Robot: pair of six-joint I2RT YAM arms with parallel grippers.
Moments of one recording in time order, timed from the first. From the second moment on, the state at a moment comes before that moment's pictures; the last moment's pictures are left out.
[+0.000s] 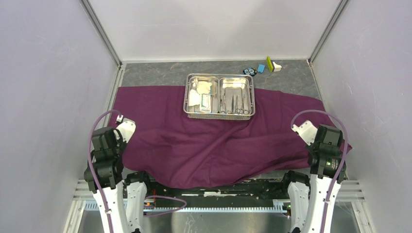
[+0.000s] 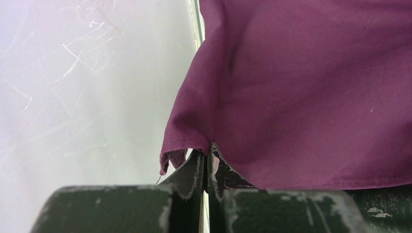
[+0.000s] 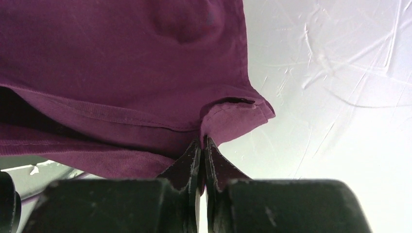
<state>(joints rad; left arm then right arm) 0.24 0.48 0.97 -1.22 -0.27 0.72 -0.30 0.52 0.82 -1.15 0.38 -1.00</state>
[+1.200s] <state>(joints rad) 0.23 1.30 1.30 -0.83 0.31 0.28 -0.19 1.13 0.94 -0.58 -0.15 -0.71</state>
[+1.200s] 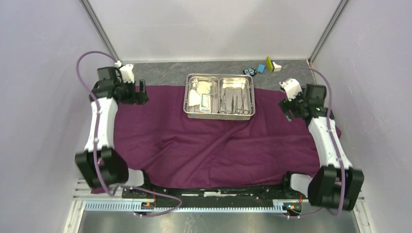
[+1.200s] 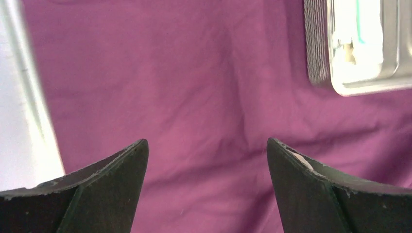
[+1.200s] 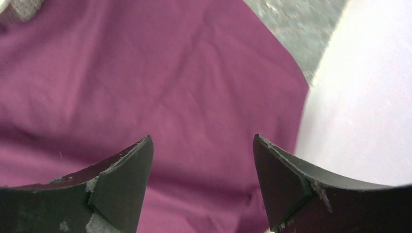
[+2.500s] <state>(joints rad) 0.16 2.16 1.62 -0.50 0.30 -0.14 -0.09 2.06 1.42 -0.29 -0.01 -0.43</state>
